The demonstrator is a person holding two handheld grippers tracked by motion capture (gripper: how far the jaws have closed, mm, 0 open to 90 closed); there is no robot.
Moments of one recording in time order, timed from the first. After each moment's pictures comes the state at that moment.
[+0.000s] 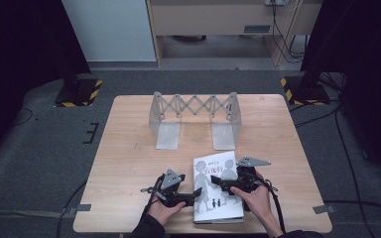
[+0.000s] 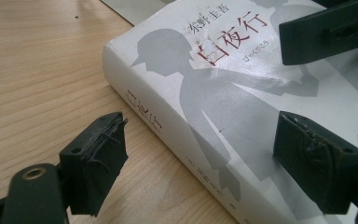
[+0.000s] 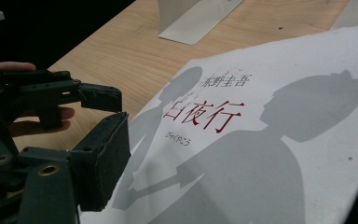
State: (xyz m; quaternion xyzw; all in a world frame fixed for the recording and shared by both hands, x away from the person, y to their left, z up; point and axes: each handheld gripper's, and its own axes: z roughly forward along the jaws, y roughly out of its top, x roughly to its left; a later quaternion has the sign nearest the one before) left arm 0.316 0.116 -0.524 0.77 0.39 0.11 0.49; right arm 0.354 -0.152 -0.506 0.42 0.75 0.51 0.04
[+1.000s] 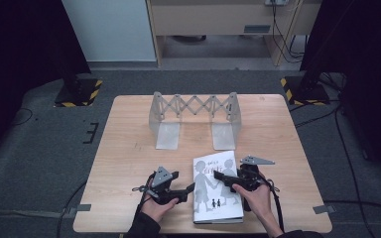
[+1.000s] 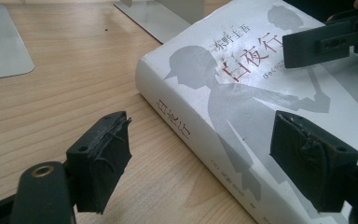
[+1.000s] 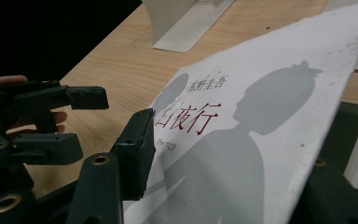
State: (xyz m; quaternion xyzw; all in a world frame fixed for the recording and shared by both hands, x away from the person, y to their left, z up) left arm 0.318 0.136 -0.516 0.75 0.41 0.12 0.51; right arm 0.357 -0.158 -0.505 0.45 0.72 0.52 0.02
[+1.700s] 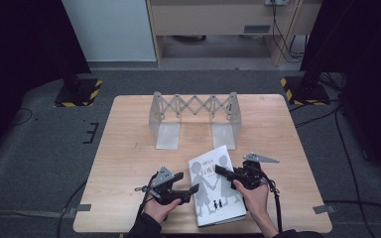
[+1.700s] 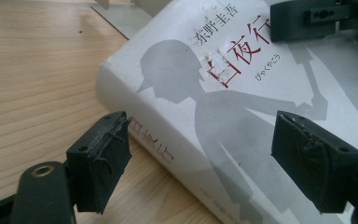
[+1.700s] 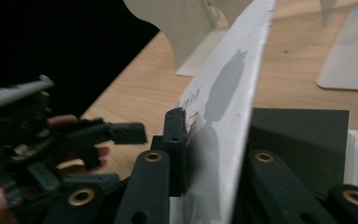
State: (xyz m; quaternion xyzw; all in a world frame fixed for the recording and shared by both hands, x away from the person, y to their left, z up) left arm 0.318 0.127 -0.518 0.73 0.41 0.08 0.54; right arm 0.352 -0.158 -0.484 0.47 0.68 0.56 -0.01
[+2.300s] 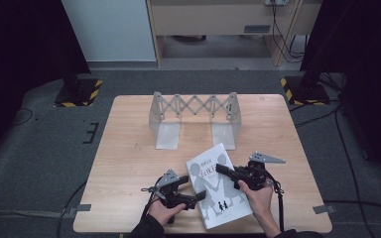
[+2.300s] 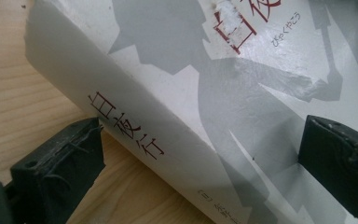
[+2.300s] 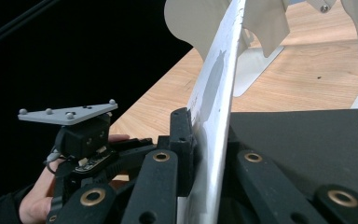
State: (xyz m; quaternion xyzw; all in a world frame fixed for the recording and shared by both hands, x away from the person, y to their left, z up) left arm 0.319 0.114 -0.533 0.73 0.39 0.02 0.56; right arm 0.347 -0.166 -0.471 0.41 0.68 0.61 -0.02
